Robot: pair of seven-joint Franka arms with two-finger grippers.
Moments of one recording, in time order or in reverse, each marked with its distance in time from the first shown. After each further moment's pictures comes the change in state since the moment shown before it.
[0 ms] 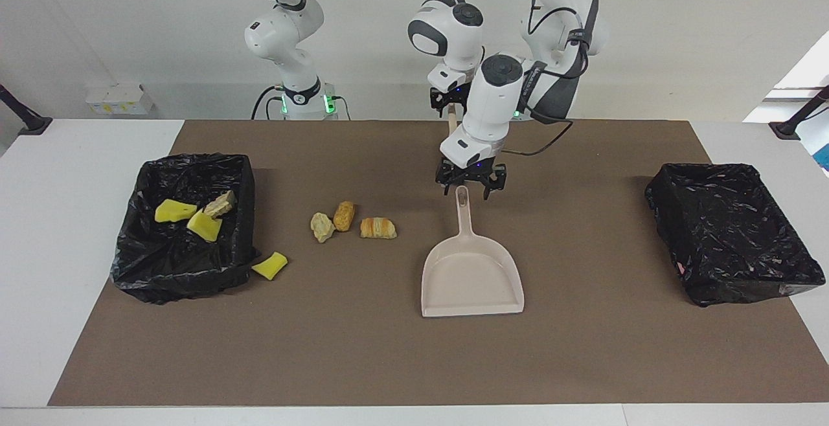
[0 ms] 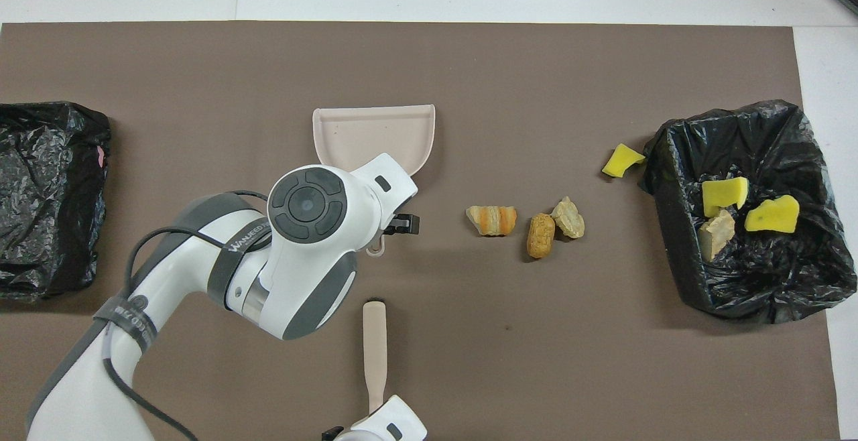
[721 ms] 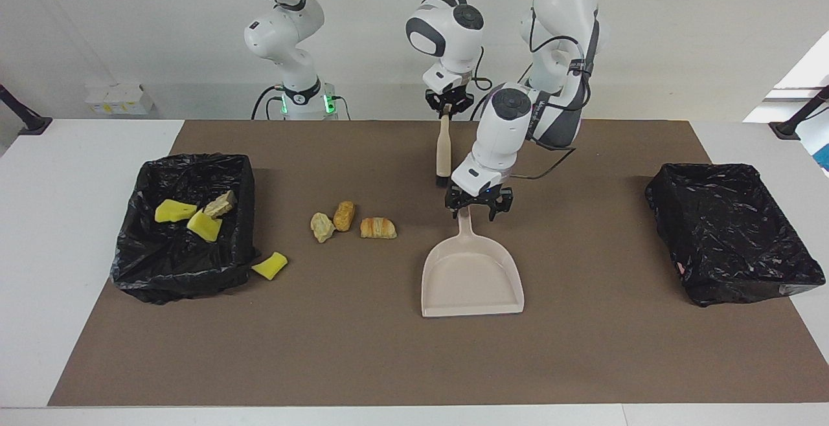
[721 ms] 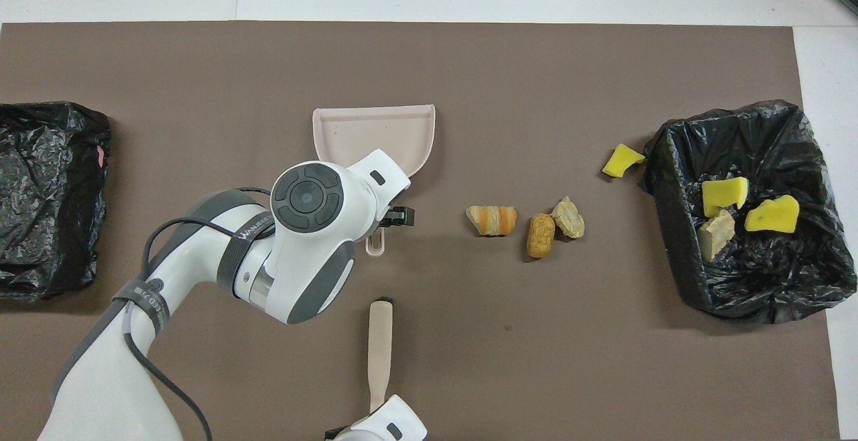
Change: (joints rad) left arm 0.029 0.060 0.020 -0.013 0.000 0.082 0.009; right arm -0.062 -0.022 -0.021 0.036 0.000 -0.150 0.000
